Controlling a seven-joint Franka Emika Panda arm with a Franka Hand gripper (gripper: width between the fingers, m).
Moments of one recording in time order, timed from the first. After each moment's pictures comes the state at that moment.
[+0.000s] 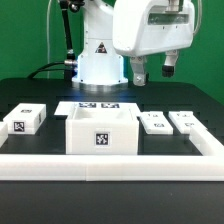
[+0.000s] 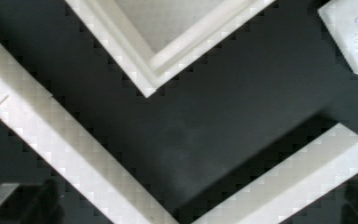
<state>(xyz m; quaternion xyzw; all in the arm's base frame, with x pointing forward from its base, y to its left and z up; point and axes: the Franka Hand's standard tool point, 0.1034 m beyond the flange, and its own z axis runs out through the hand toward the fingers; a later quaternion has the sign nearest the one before) 0.571 0.055 0.126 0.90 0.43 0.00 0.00</state>
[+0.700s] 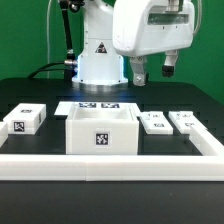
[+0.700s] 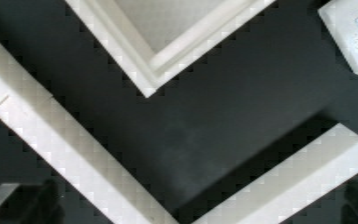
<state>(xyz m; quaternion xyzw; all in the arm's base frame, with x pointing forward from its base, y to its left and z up) 0.571 0.055 0.126 0.90 0.43 0.00 0.00</state>
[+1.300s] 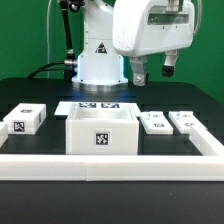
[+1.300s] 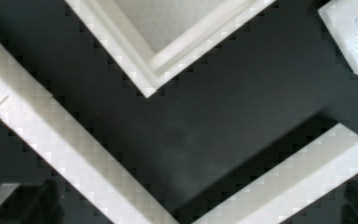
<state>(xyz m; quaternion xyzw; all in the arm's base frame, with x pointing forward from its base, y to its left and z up) 0.571 0.055 0.126 0.90 0.43 0.00 0.00</state>
